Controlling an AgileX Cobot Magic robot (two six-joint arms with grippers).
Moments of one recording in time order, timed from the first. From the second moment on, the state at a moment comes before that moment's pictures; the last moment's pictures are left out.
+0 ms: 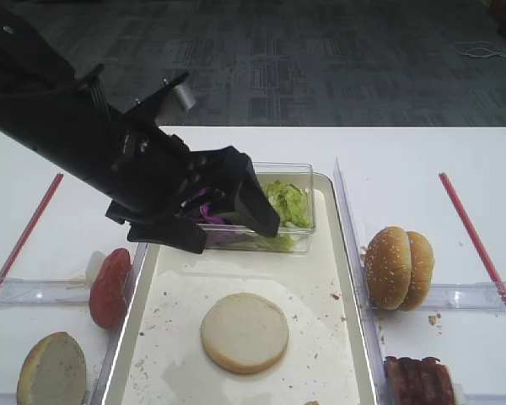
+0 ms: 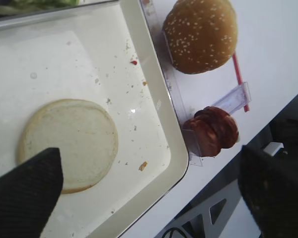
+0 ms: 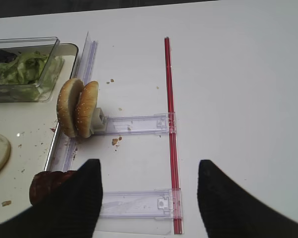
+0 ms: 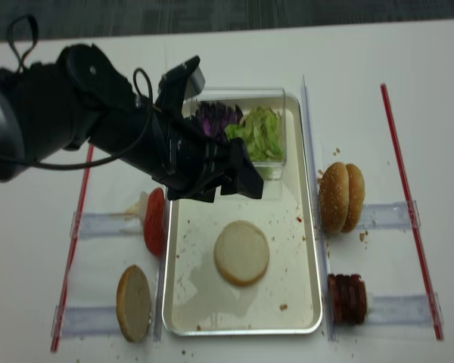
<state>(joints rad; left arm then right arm) -0.45 1.57 -1.04 -0.87 0.86 0.36 0.01 -0.02 -0.48 0.06 1.11 0.05</state>
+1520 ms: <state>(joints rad) -0.45 1.38 -1.04 0.07 1.10 -0.18 0.01 -0.02 -0.48 0.06 1.11 0.05</state>
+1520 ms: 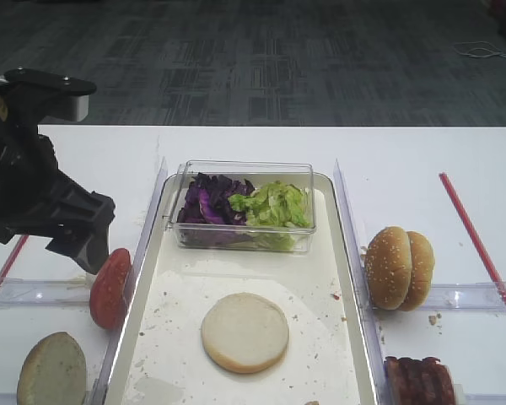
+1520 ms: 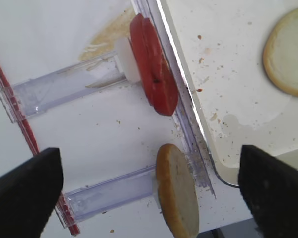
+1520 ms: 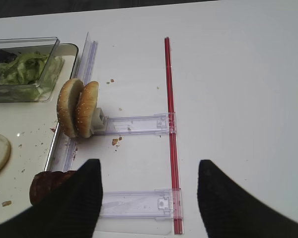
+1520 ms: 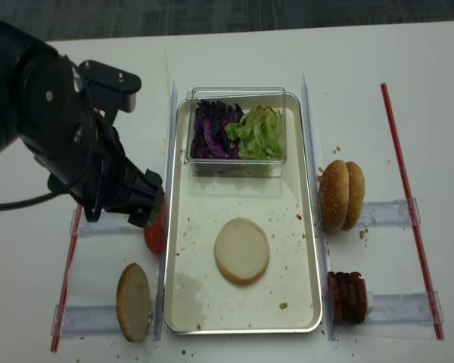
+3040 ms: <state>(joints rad) 0.04 1.08 -0.83 0.04 1.19 -0.09 0.01 -0.02 -0.48 0.06 1.11 0.05</state>
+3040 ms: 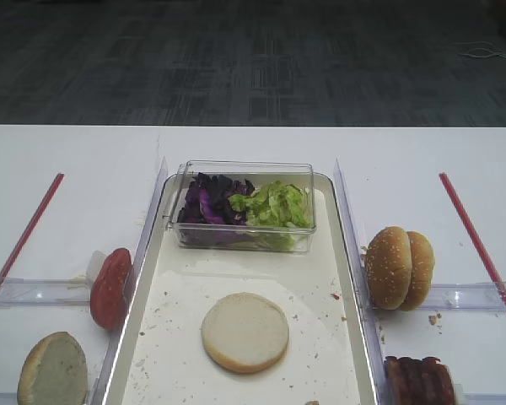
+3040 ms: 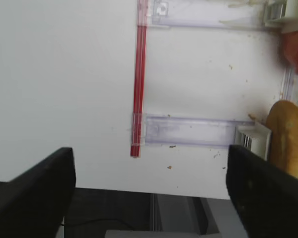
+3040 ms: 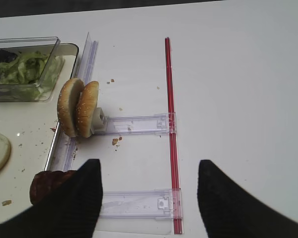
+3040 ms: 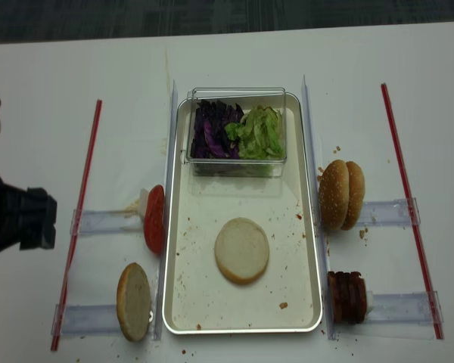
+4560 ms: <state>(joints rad) 0.05 0.08 -0.49 -0.01 1.18 -0.07 0.01 -0.02 -0.48 0.06 1.11 0.05</state>
